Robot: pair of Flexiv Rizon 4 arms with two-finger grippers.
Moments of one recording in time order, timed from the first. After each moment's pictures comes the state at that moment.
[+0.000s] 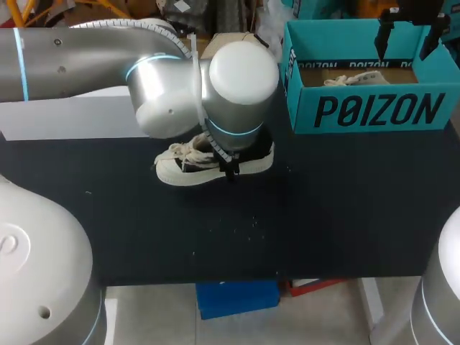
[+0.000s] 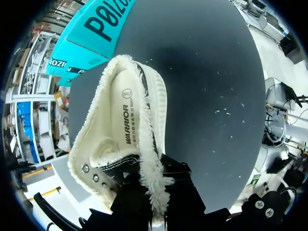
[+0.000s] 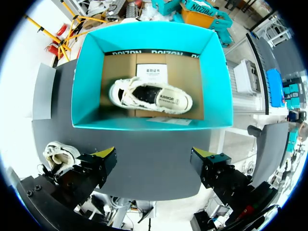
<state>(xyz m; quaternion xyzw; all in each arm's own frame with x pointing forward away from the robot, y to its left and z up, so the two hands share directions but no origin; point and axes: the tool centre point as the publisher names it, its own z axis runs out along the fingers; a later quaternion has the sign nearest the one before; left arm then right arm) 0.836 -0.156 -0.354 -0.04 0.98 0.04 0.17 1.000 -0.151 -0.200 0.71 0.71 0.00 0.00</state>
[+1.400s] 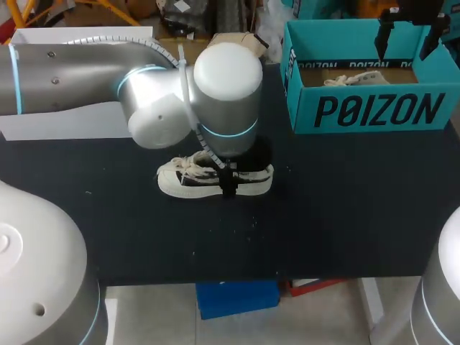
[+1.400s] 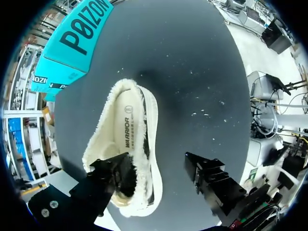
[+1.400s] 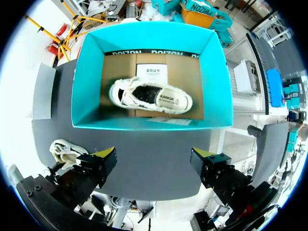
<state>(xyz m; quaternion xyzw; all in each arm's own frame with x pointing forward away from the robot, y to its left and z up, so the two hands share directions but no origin) 0.804 -0.171 -0.362 0.01 0.99 -0.01 0.11 1.000 -0.151 -0.200 0.71 0.71 0.00 0.00</state>
